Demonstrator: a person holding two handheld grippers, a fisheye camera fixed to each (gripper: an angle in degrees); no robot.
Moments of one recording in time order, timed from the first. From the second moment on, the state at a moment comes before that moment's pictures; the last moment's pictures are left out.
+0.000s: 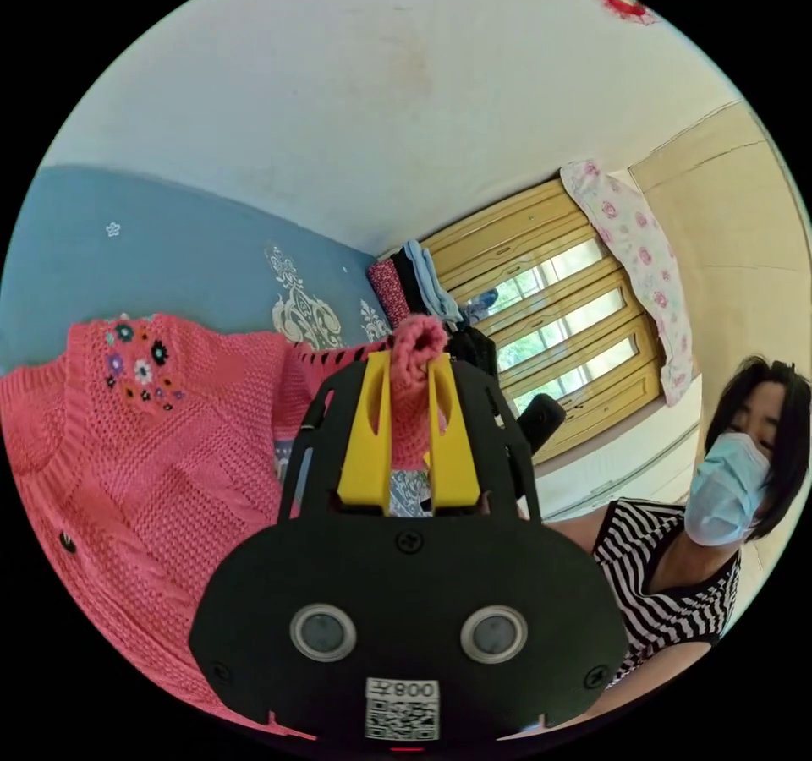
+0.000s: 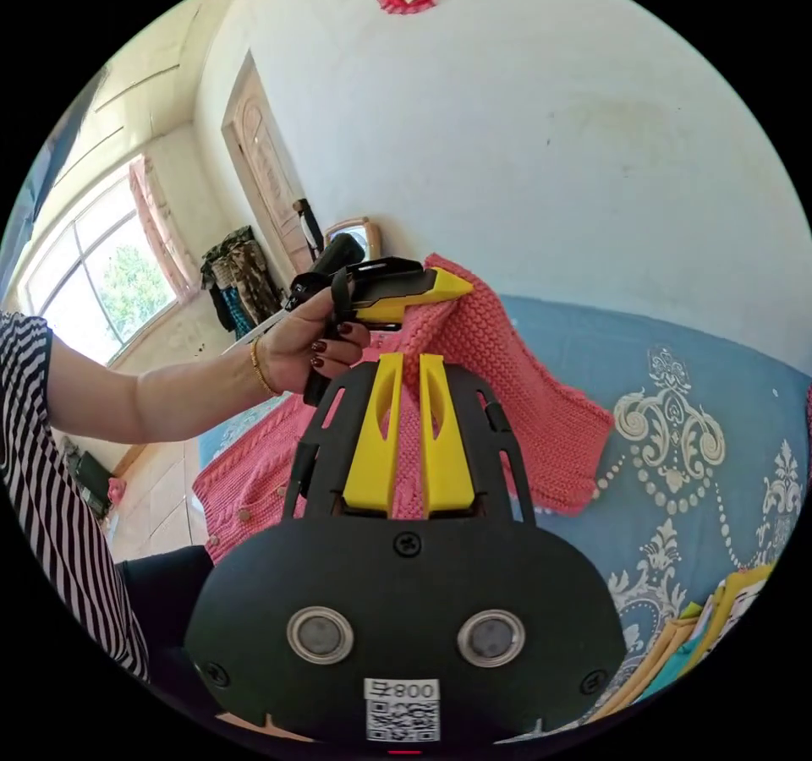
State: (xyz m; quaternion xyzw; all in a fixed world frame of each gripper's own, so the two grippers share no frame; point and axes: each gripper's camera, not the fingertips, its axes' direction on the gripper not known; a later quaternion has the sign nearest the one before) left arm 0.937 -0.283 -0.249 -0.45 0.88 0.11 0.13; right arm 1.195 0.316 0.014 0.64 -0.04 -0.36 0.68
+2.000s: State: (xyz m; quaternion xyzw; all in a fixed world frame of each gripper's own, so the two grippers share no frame) left arm 1.106 -0.309 -0.272 -0.38 0.83 0.30 0.27; right arm 1.154 0.106 0.119 0.55 0.07 -0.28 0.79
